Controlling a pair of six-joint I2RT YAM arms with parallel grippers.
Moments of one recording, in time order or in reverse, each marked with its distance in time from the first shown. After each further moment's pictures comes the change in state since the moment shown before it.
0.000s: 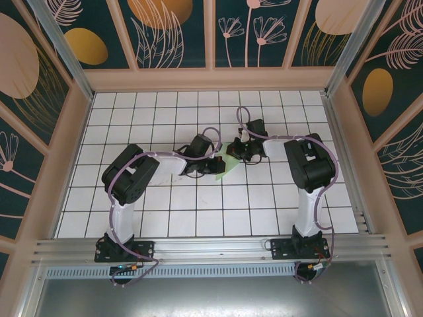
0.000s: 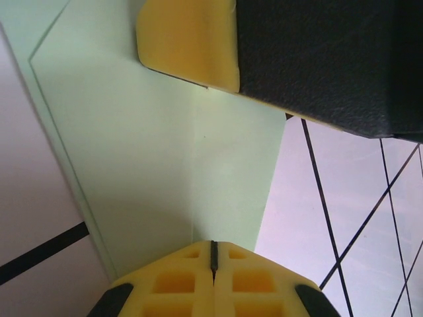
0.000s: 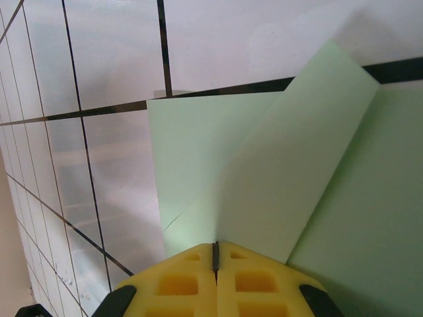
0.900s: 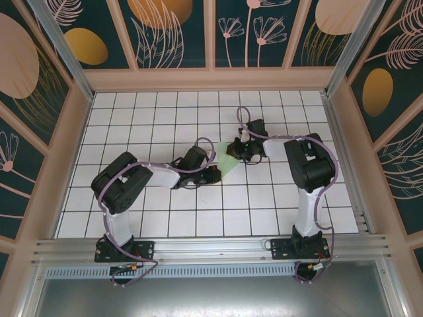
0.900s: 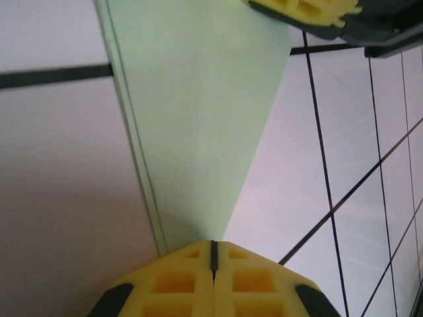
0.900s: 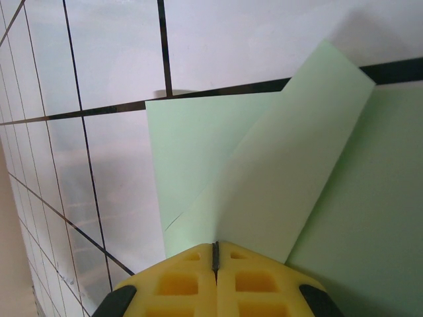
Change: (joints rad) left arm -0.050 -0.136 -0.237 0.147 -0.060 -0.146; right arm -0.002 0.003 0.000 0.002 -0.005 0.000
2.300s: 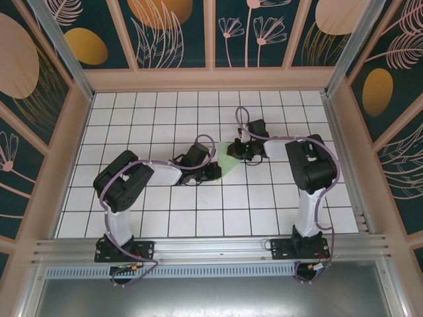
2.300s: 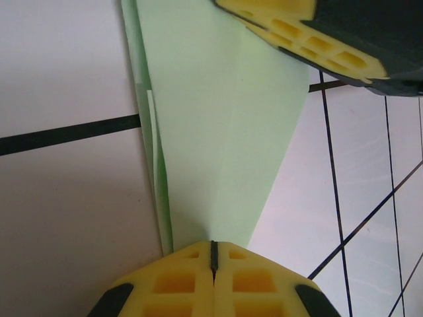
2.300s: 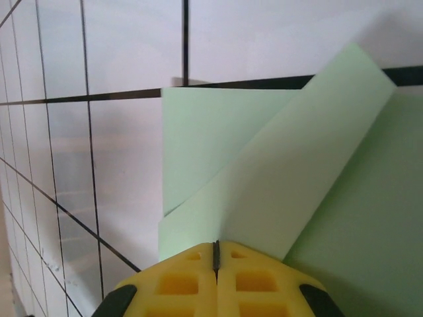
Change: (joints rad) left arm 0.011 0.033 0.067 -0.046 -0.056 -0.006; right arm -0.001 -0.047 -0.026 0.010 -0.003 -0.101
